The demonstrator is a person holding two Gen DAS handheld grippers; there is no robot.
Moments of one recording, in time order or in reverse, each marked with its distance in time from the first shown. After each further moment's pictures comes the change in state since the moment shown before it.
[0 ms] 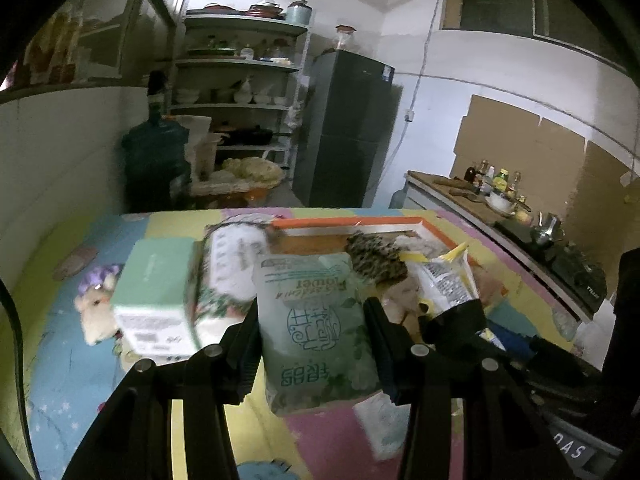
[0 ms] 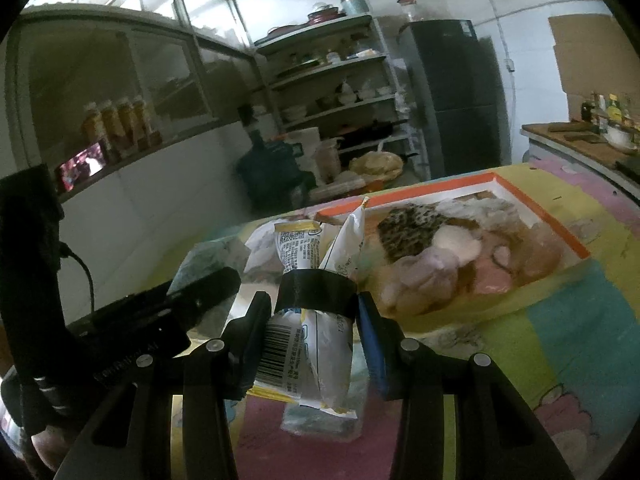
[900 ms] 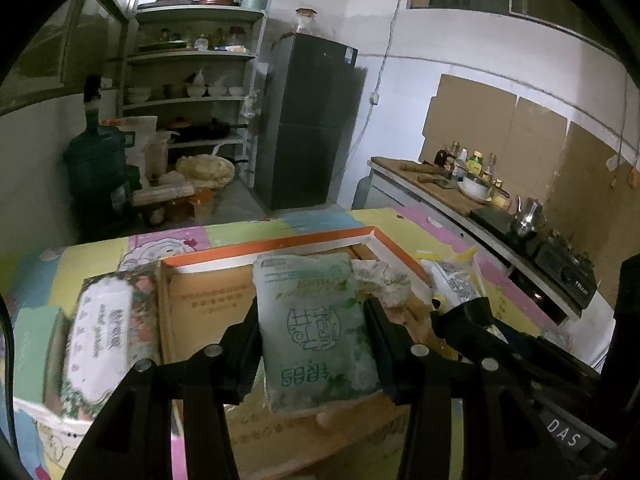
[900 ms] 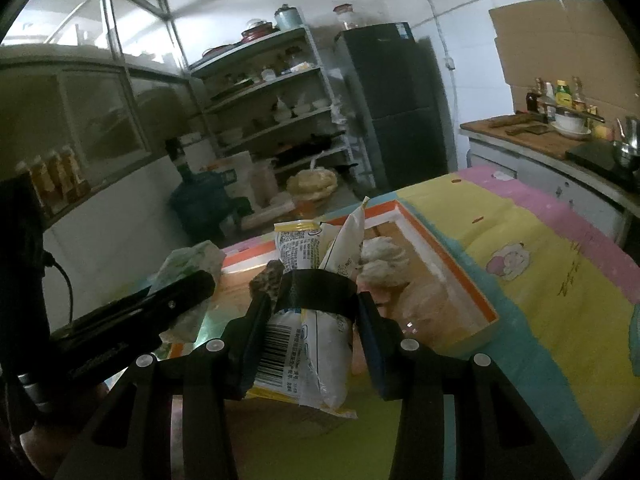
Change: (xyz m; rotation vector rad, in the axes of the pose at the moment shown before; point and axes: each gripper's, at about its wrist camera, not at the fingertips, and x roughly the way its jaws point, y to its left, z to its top) left arm 0.097 -0.078 0.044 0.067 0.060 -0.093; right arm 0.003 -0.113 0.046 0.104 -0.039 -0.161
